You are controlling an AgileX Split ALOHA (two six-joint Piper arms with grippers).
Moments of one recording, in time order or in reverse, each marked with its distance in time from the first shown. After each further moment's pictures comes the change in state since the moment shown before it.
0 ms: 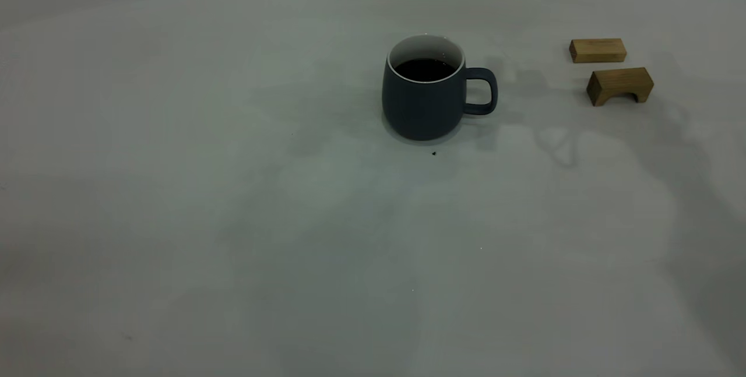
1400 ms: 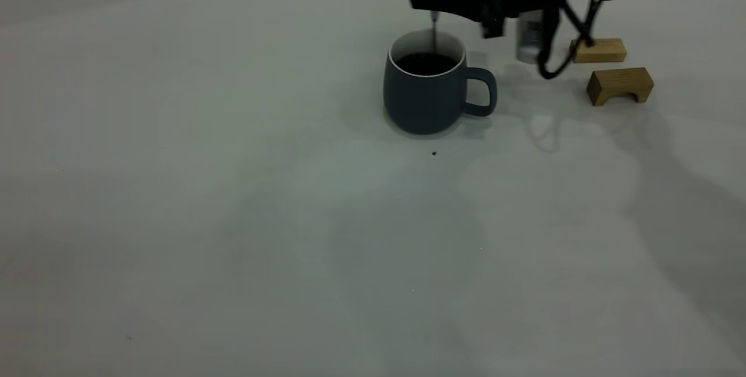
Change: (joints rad) left arm 0.000 0.000 0.000 0.000 0.000 0.000; right arm 0.004 0.381 -0.281 -0.081 -0.025 -0.128
